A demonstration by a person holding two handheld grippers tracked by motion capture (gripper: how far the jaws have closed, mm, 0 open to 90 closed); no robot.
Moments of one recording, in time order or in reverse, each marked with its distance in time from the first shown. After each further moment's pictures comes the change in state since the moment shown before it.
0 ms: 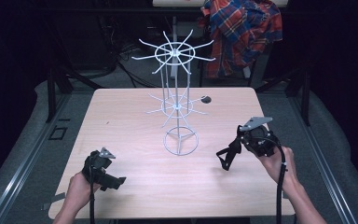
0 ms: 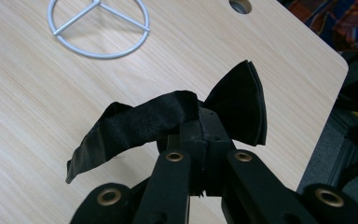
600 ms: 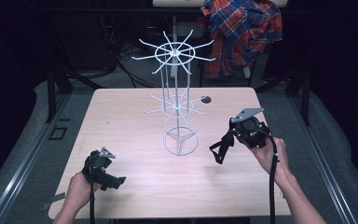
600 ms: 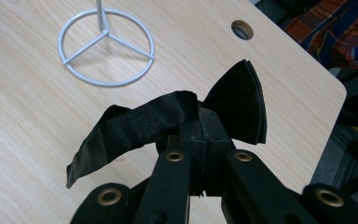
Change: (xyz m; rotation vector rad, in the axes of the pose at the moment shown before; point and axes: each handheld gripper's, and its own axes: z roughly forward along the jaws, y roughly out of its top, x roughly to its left) left arm 0.002 -0.001 0.004 0.007 -0.004 -0.013; right arm 0.003 0.032 0.001 -0.028 0.008 -0.020
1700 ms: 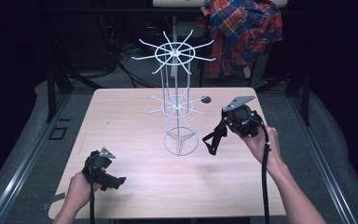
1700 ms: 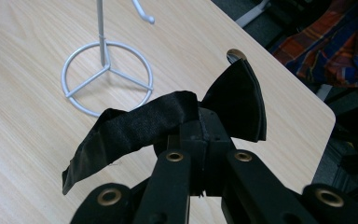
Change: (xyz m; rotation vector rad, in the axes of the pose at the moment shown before) left arm 0.000 0.000 0.000 0.001 -0.009 0.001; right arm 0.000 0.037 -0.003 -0.033 -0.010 -0.016
